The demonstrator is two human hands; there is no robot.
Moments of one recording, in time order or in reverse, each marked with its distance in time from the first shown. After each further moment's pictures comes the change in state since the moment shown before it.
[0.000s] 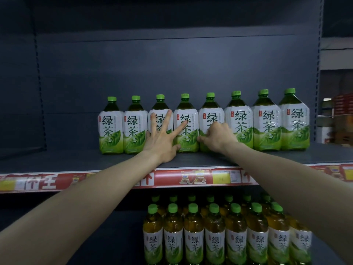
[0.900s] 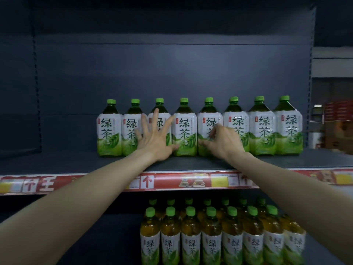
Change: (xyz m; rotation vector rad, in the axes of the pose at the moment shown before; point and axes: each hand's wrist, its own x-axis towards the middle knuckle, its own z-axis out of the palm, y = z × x) left_hand -0.001 -0.008 -0.014 -0.104 0.092 -0.135; right_hand -0.022 0.007 -0.013 -0.034 0.140 0.005
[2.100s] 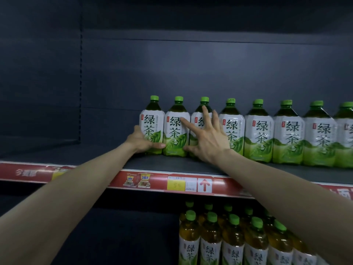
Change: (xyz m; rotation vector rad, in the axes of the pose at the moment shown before) left_hand 0.006 -0.200 -0.020 -0.679 -0.083 -0.446; right_hand 0.003 -0.148 0.080 -0.317 -0.002 -0.458
